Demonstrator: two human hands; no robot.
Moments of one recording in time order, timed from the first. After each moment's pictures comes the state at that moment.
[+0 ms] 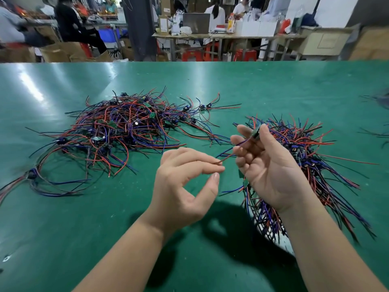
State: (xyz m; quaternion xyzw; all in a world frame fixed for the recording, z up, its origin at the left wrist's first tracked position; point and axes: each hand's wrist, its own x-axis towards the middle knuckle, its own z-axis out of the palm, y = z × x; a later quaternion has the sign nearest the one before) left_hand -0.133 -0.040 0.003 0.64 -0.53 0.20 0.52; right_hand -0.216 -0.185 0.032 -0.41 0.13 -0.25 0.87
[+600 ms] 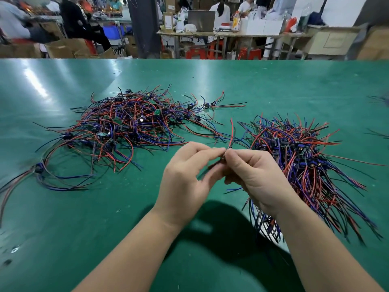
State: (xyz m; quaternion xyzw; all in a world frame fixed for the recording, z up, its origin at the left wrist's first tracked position) left_hand -0.126 -0.049 -0.006 0.68 -0.49 0.20 0.51; right_hand -0.213 -0.164 0.018 -0.67 0.08 -0.19 0.72
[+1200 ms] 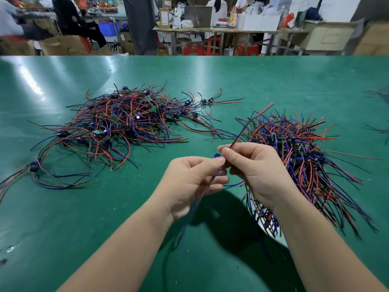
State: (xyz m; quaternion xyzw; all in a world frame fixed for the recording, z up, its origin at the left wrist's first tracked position) left_hand -0.136 -0.052 0.008 0.55 -0.16 -0.40 0.72; right_hand -0.211 -0.176 0.010 -0.66 0.17 -0.23 0.70
